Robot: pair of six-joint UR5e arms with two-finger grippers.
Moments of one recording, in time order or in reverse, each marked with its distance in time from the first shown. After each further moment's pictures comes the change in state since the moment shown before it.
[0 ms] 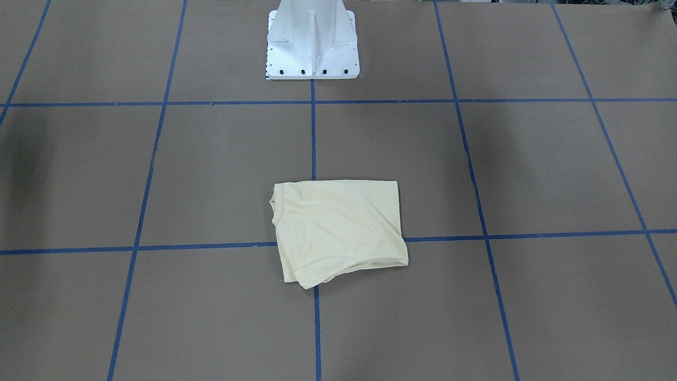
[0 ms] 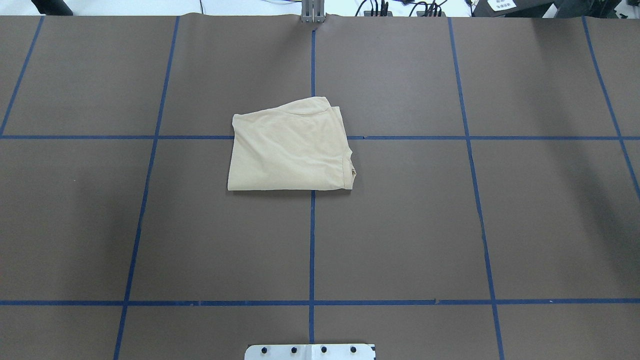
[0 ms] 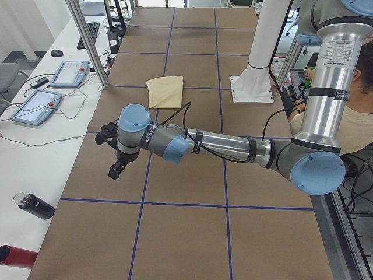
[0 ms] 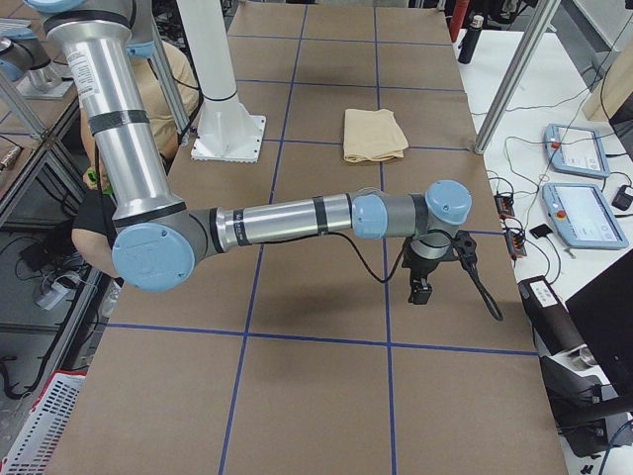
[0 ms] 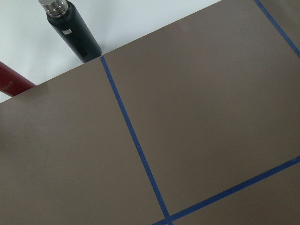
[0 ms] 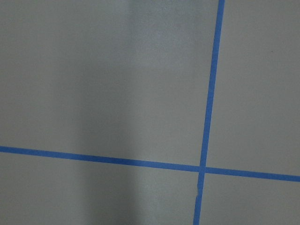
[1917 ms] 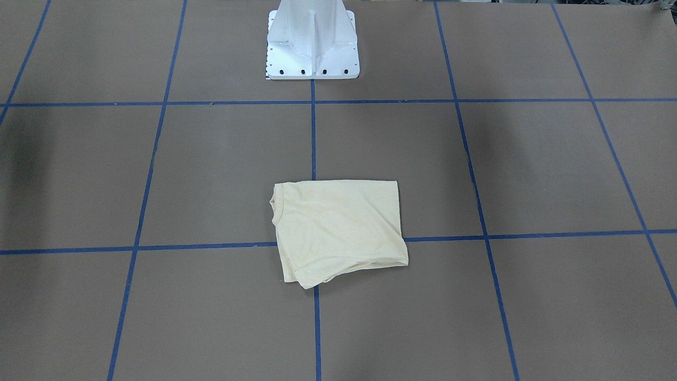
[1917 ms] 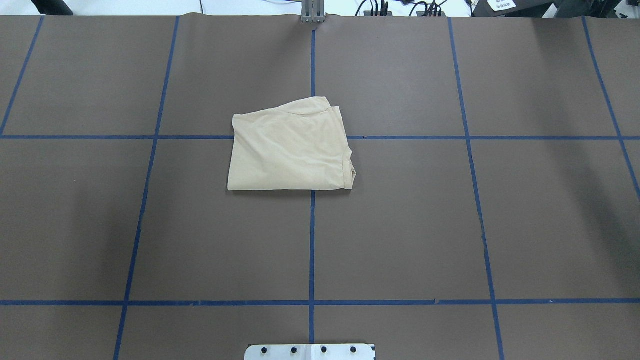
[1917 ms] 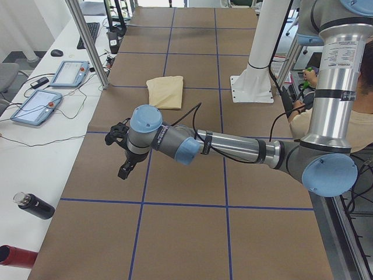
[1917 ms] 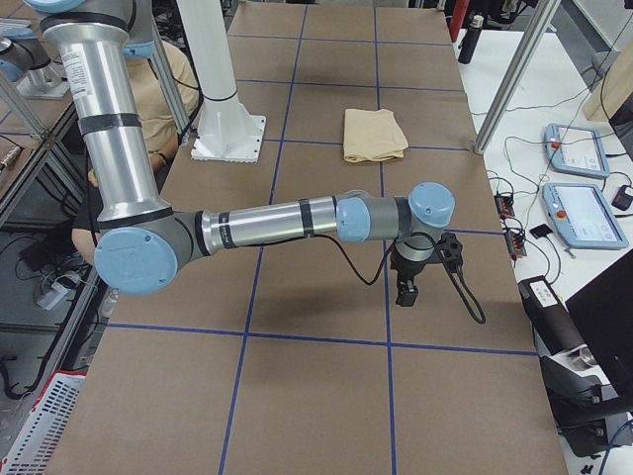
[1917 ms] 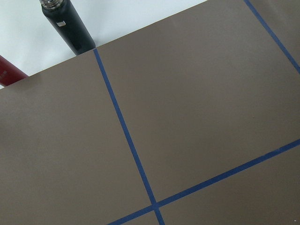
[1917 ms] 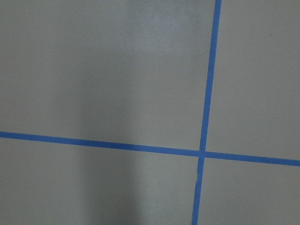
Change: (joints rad) left arm 0.001 0.059 -0.067 -0.005 -0.005 -0.015; right arm -0.001 -0.062 0.072 0.000 0.000 0.011
